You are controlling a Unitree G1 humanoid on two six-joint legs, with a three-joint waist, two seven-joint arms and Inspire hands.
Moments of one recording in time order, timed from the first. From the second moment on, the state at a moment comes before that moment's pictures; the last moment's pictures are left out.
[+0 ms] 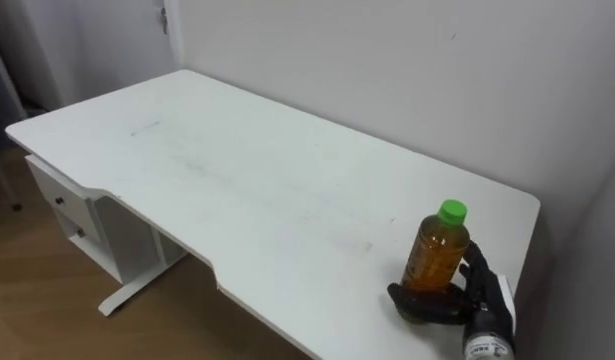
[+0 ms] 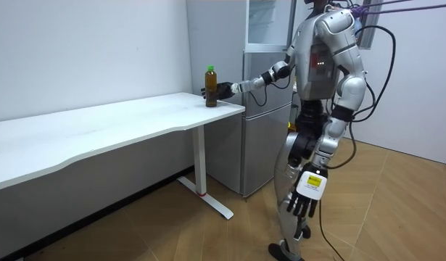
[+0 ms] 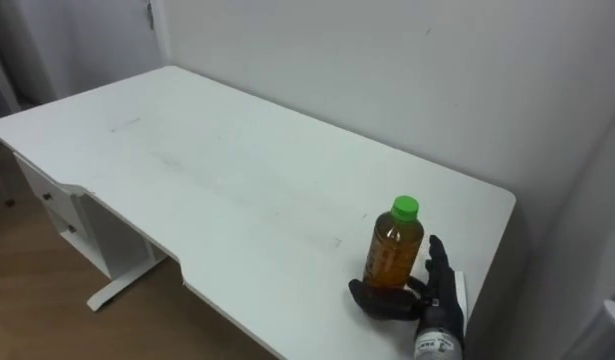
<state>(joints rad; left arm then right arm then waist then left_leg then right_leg) 0.35 0.23 -0.08 0.81 0.07 0.05 0.06 -0.50 -0.29 0.34 0.77 0.52 -0.22 -0.50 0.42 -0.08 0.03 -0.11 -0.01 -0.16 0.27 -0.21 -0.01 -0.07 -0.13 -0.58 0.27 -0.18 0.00</state>
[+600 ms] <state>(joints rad) 0.36 0.24 -0.08 0.82 0.00 0.04 0.06 -0.52 -0.29 0.33 0.77 0.60 -0.20 -0.47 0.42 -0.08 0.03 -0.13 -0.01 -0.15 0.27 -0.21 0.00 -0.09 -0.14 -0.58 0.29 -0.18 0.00</state>
